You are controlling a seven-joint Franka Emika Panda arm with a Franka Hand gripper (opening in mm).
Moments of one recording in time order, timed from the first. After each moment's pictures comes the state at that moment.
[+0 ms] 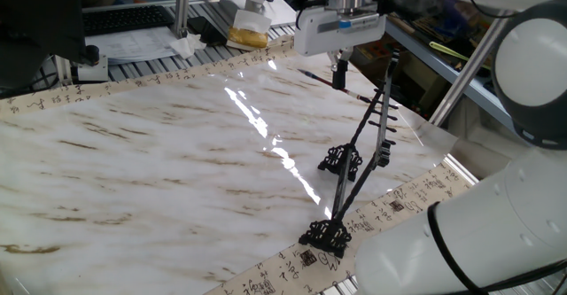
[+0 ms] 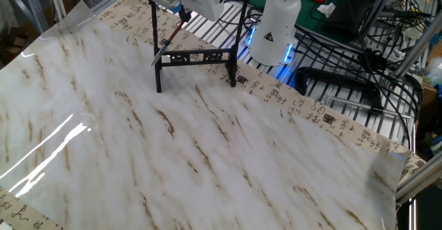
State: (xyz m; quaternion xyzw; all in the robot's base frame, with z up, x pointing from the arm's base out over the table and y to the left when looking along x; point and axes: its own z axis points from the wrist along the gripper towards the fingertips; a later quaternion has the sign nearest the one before) arm 0.396 -0.125 0.363 -0.01 -0.98 0.03 0.19
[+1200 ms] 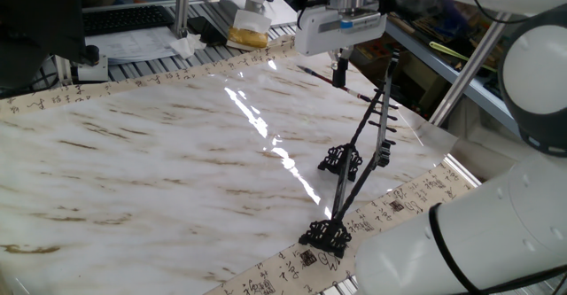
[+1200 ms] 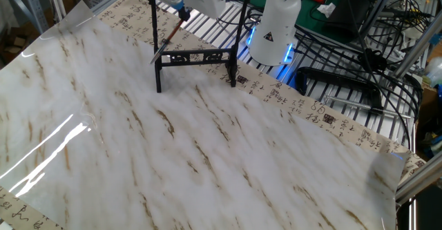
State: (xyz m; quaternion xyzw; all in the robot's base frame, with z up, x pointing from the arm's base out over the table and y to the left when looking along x) arm 0.399 -0.126 0.368 0.00 -0.98 0.04 0.17
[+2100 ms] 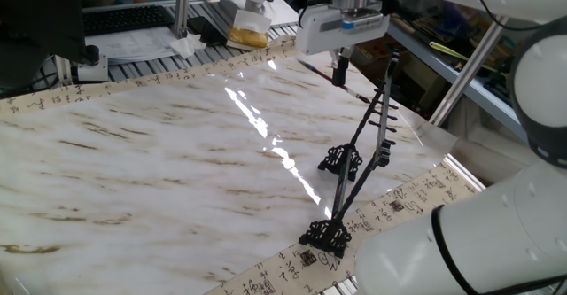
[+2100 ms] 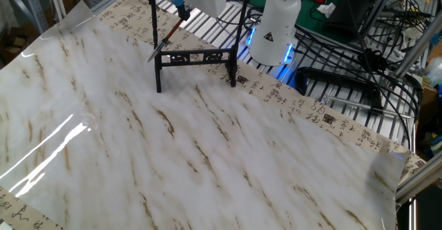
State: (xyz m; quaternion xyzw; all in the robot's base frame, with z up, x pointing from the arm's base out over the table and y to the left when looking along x) arm 0.397 -0.124 0.371 -0.01 -0.99 0.05 0.14
